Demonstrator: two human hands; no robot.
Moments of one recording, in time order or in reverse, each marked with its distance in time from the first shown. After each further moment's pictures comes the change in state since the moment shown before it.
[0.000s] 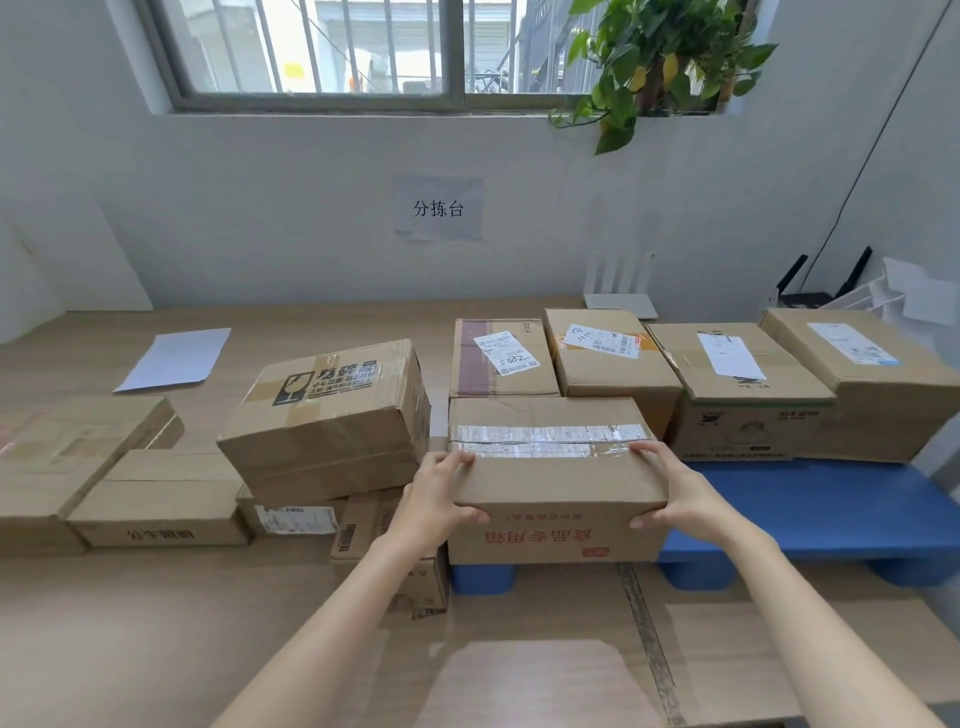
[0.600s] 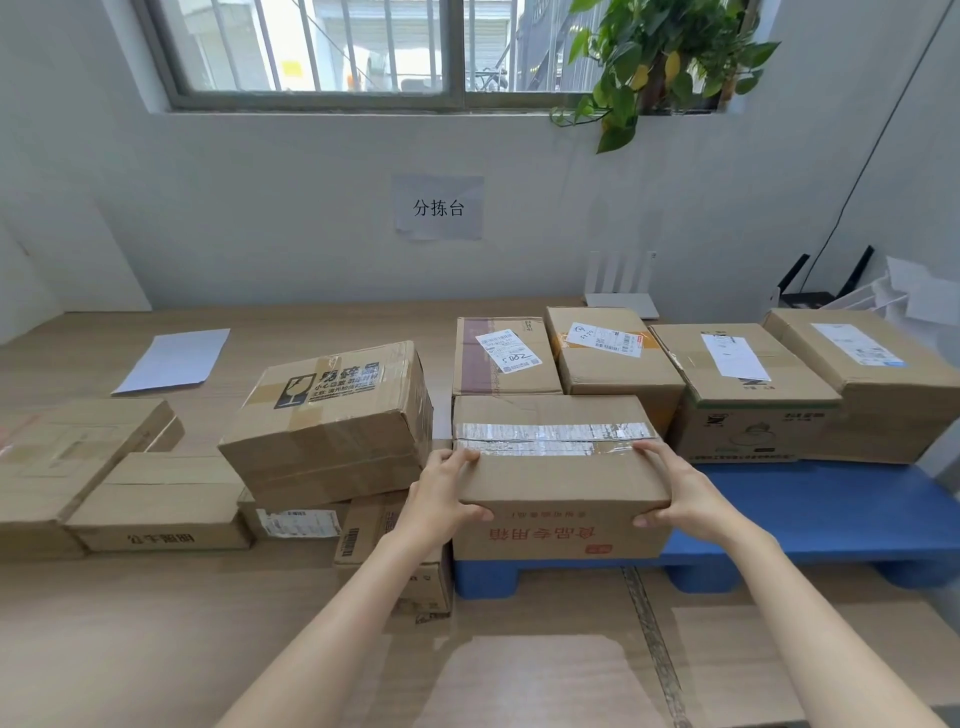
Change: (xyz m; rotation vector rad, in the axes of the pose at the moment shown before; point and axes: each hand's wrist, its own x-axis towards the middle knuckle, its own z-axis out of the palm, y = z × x) left_hand 0.010 -0.001 -0.001 -0.020 -0.004 0.006; right_hand 0.007 0.001 0.004 -0.074 0.038 -0.001
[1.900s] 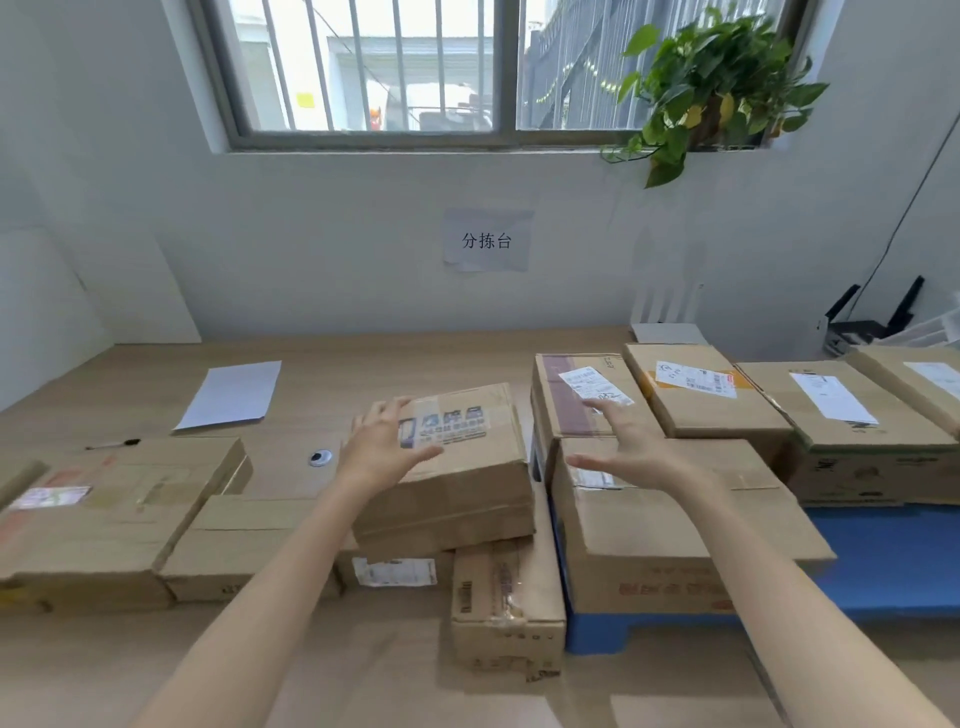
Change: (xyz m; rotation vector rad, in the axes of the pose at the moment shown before) left_hand 0.052 -0.121 -0.208 0.189 0.214 -0.042; right_hand 0.067 -0.245 0.060 -0.148 0.002 -0.120
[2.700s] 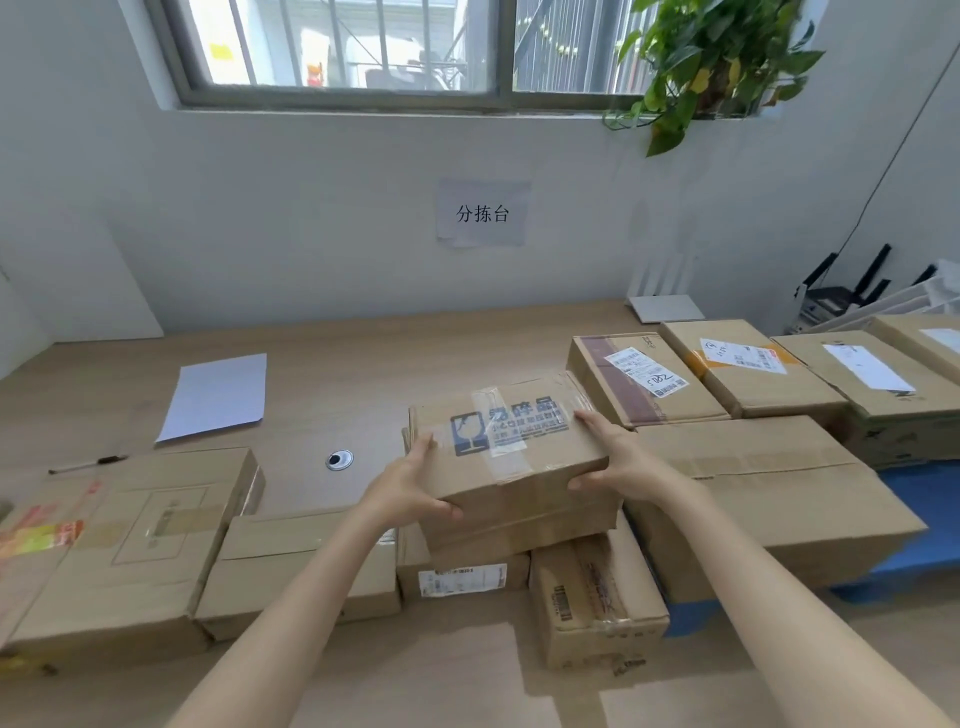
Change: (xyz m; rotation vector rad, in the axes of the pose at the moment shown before) left_hand 0.045 -0.125 0.011 -0.167 -0.486 0.058; right_hand 0.053 -0.070 0.101 0.044 -0.024 0.170
